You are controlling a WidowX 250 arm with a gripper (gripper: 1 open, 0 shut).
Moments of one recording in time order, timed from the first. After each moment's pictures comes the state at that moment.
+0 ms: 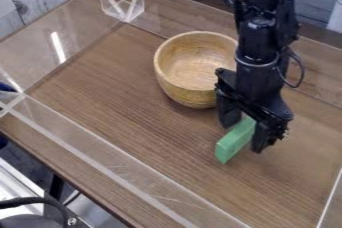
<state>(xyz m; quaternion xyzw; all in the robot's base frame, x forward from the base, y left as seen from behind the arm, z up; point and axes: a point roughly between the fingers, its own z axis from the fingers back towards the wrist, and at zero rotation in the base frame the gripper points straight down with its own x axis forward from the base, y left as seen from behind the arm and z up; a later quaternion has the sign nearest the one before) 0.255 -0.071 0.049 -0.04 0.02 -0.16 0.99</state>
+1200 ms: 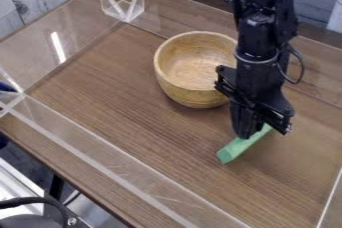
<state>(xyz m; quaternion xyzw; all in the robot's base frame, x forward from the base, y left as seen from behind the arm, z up) 0.259 -0.071 0.051 -0.04 0.01 -0.16 0.99</state>
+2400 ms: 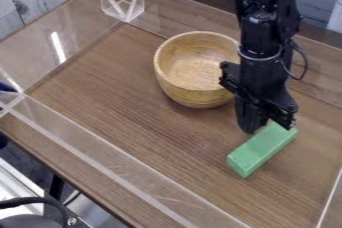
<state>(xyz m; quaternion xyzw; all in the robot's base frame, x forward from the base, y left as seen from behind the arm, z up) 0.267 -0.073 0.053 -0.04 -0.01 -0.16 0.99</state>
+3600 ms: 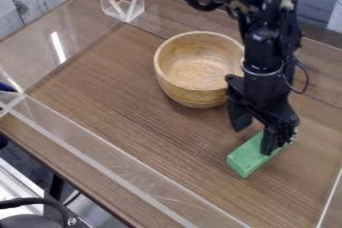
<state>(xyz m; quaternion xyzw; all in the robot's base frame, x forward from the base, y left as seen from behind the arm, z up) 0.270 -0.080 0.033 -0.05 -0.01 -0.18 0.98</state>
